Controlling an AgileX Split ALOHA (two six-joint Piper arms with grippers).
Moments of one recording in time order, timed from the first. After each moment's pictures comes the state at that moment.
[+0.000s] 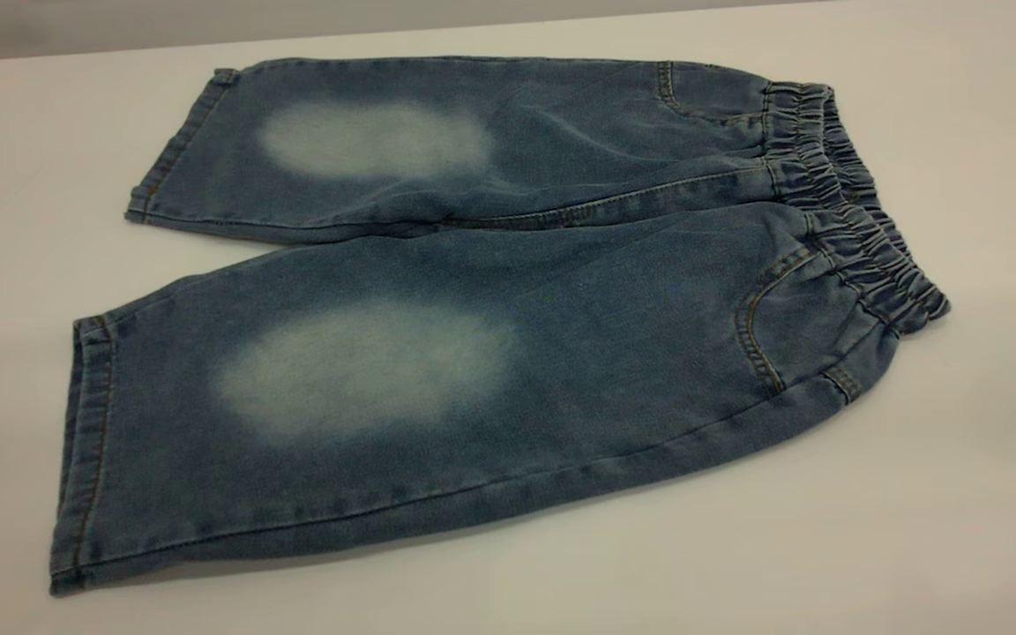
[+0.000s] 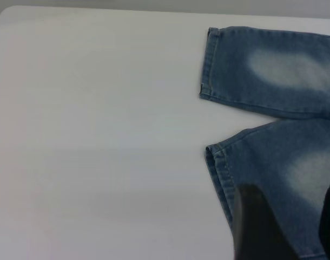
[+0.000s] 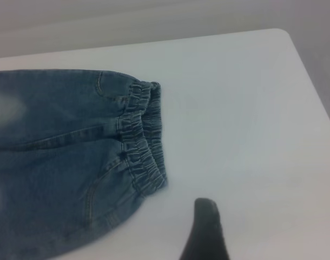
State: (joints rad) left arm -0.02 0.00 -0.51 0.05 1.09 -0.08; right arm 0.11 0.00 -0.51 -0.09 1.07 0.20
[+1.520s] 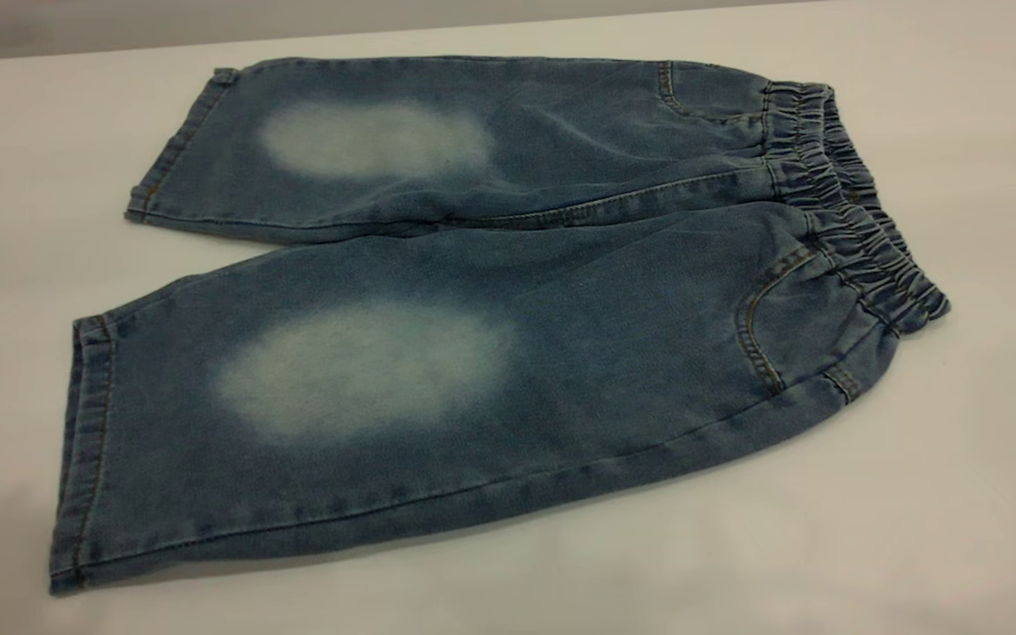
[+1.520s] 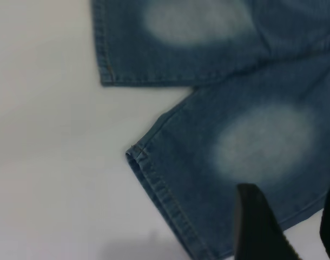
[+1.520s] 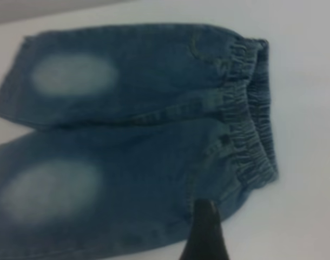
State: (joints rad) left arm -0.02 0.84 -0.81 -0.27 0.94 0.39; right arm 0.11 0.68 -0.62 0.26 0.75 0.04
